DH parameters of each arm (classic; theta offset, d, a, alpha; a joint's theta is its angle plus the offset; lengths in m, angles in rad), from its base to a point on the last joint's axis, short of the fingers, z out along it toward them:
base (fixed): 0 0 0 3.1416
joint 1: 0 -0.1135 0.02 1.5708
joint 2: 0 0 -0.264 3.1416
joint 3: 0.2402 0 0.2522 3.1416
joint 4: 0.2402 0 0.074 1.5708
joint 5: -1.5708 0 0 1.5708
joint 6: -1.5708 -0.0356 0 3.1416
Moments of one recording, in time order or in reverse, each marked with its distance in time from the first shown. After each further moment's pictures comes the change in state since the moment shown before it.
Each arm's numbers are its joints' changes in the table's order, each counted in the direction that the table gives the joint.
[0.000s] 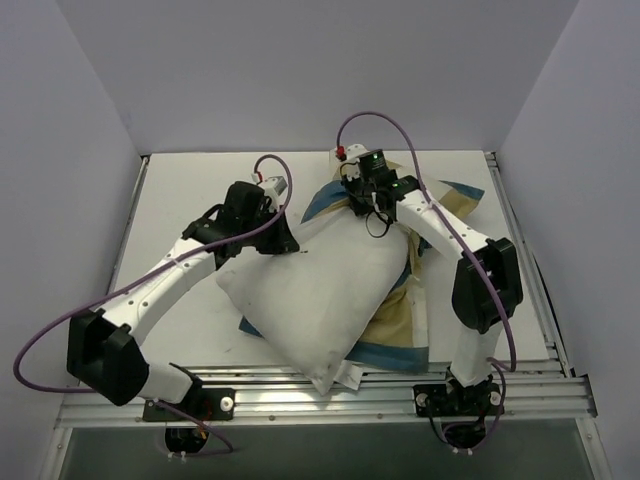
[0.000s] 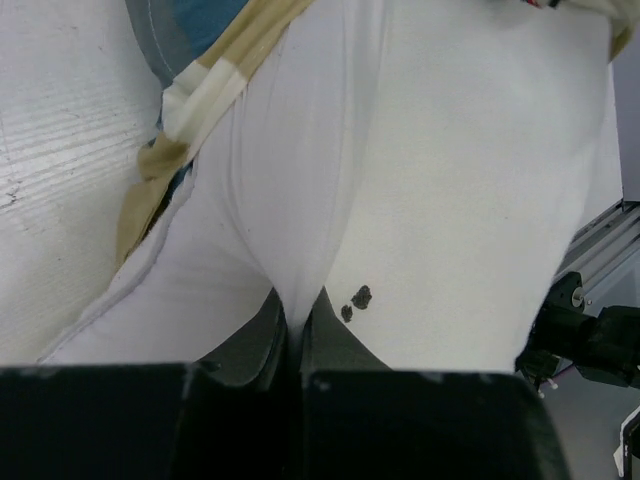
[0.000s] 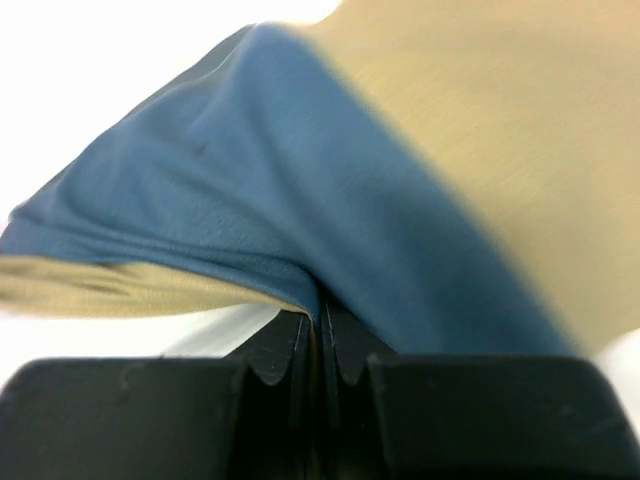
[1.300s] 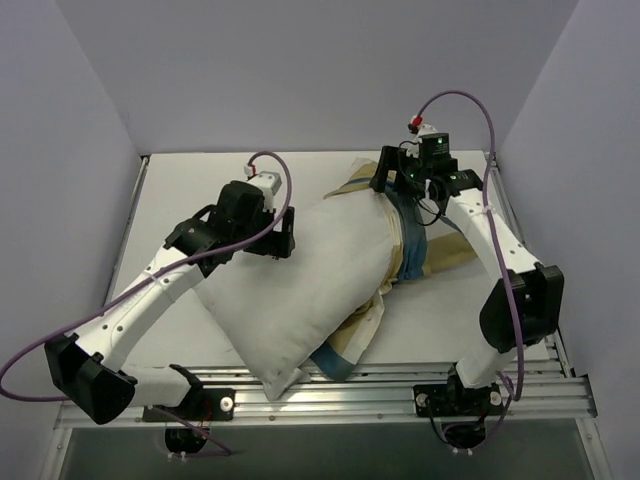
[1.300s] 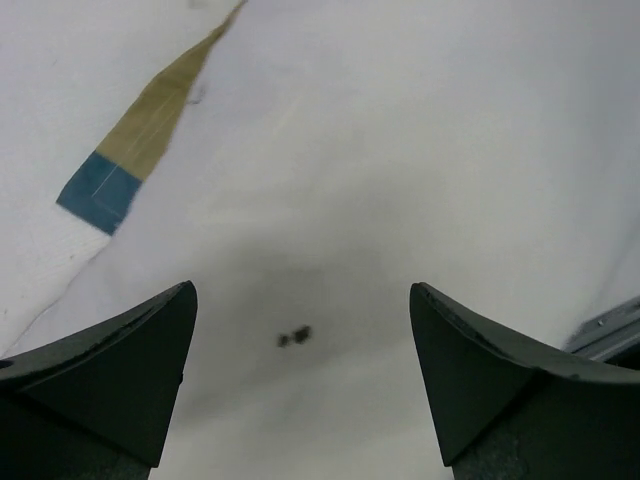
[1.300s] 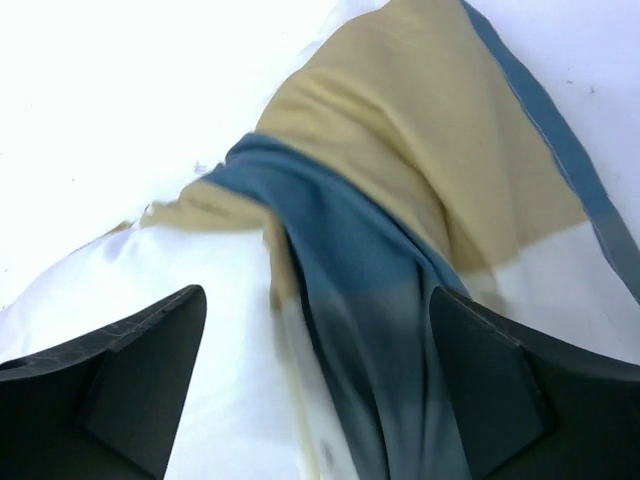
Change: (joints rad) left arm 0.052 -0.121 0.100 0.221 0.295 -0.138; right arm 0.252 -0.152 -0.011 0.026 0.166 -0.397
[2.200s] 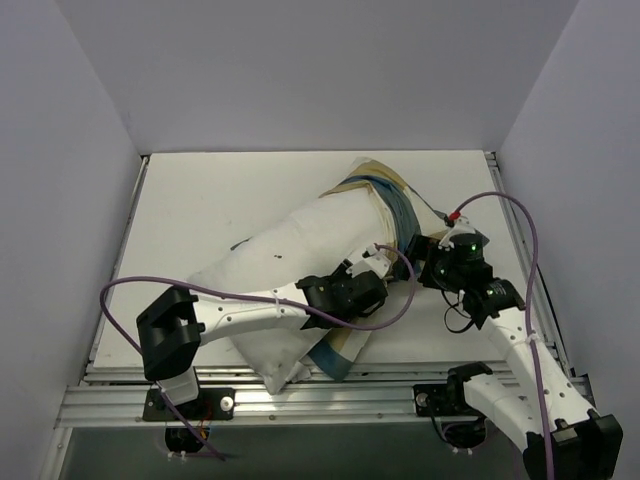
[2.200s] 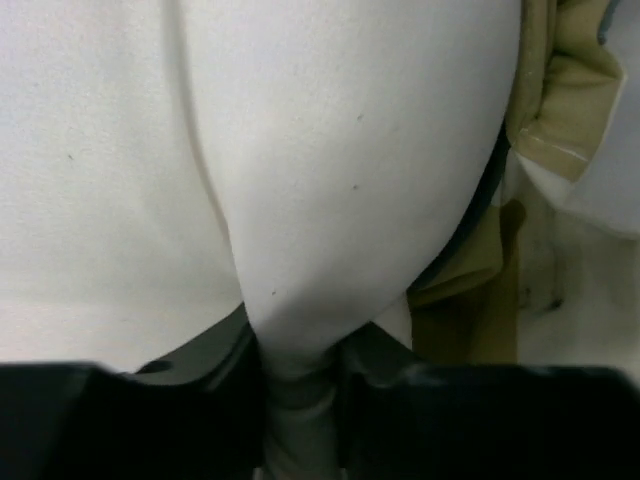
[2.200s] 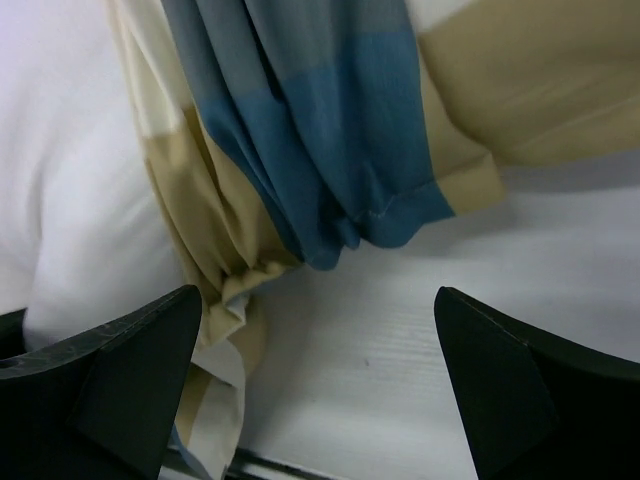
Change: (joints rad) left arm 0.658 0.408 0.000 -0.185 0.636 -0.101; right arm -0.007 -0.832 -0.823 -0.003 -0.066 -0.146
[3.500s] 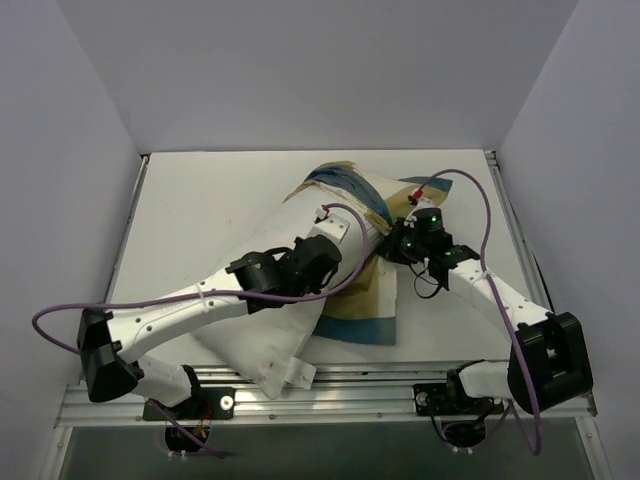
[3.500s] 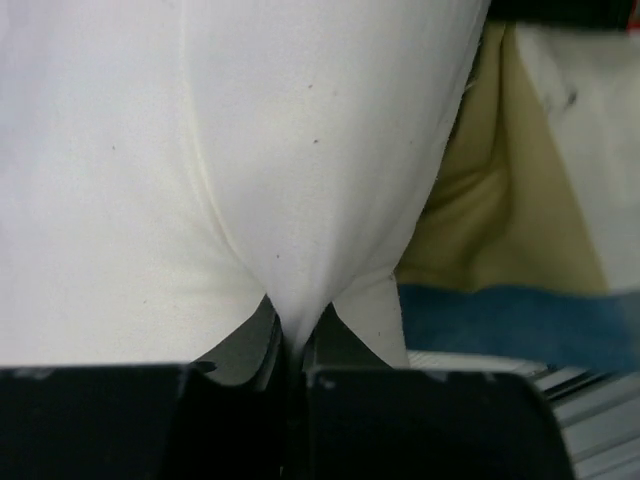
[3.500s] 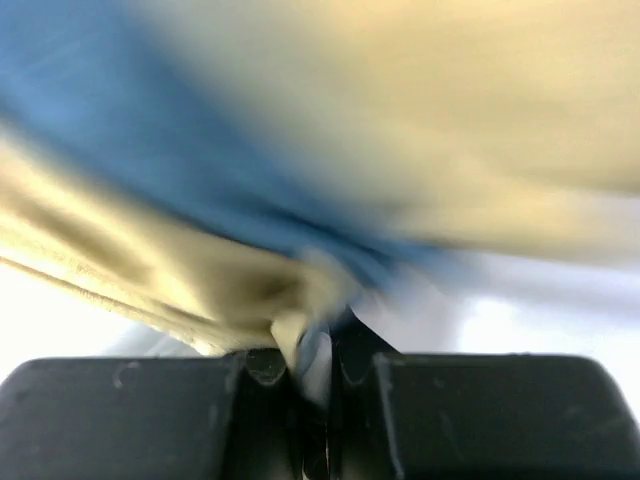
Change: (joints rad) left arm -0.122 -0.250 0.044 0.174 -0.127 0.105; right arm -0.164 0.418 0.040 -0.334 0.063 -0.069
